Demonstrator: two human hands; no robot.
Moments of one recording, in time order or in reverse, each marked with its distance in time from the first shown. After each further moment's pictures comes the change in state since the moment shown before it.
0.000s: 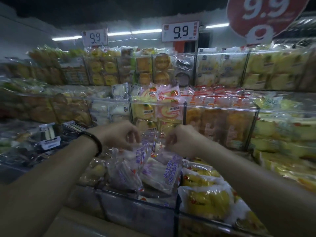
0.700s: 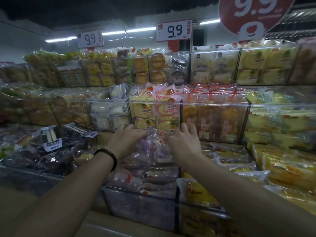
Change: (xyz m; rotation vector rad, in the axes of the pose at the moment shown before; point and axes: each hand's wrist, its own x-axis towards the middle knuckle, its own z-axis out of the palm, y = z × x) left_hand 0.003 0.010 0.062 0.412 0.457 0.086; right_hand -0.035 -0.027 0.028 -0.552 0.163 0.086
